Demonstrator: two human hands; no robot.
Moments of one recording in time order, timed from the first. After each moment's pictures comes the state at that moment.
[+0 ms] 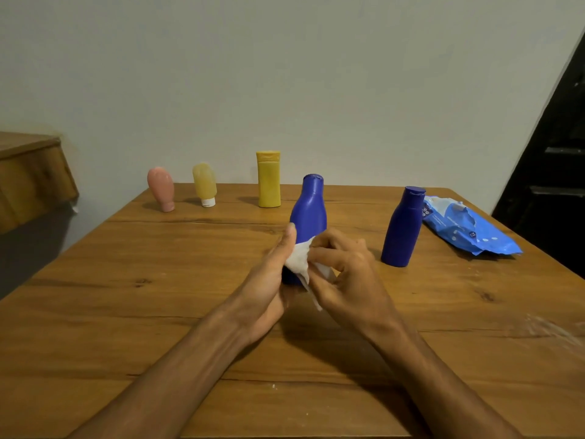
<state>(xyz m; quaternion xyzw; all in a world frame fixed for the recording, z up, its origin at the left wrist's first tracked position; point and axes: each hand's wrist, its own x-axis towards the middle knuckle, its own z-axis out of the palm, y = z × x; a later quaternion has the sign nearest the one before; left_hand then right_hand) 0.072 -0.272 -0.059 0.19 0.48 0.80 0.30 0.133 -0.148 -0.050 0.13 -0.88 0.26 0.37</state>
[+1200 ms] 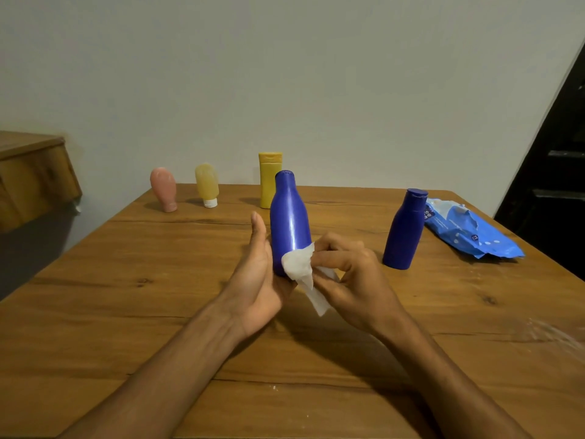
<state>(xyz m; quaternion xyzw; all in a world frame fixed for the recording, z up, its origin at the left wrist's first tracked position) 0.066 -0.278 -0.049 0.14 0.40 0.85 0.32 0.130 -0.137 -0.049 0.17 -0.89 0.30 0.30</state>
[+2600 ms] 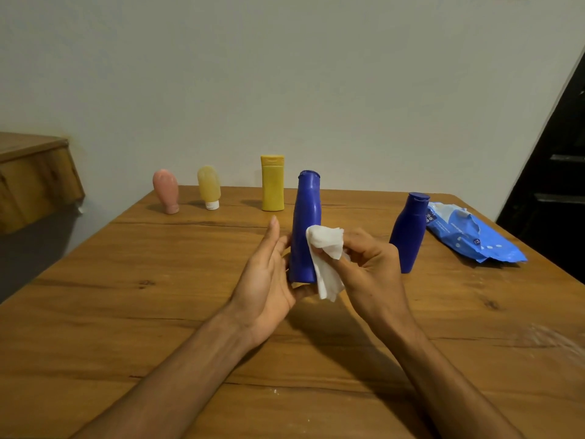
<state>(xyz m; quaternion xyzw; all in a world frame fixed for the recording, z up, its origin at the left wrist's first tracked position) 0.075 -0.275 -0.052 0.16 0.44 0.83 0.30 0.134 -0.144 -0.041 0.06 -0.76 0.55 0.33</state>
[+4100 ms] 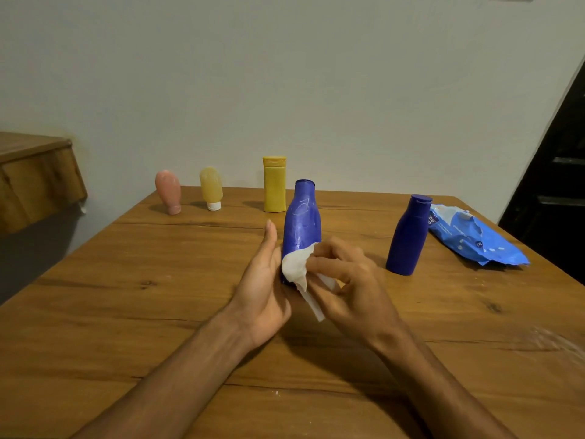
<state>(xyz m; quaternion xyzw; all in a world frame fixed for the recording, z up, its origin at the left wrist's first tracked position) 0.074 -0.276 -0.051 0.15 0.39 0.84 0.34 0.133 -0.146 -0.052 0.18 -0.87 0.28 0.37</state>
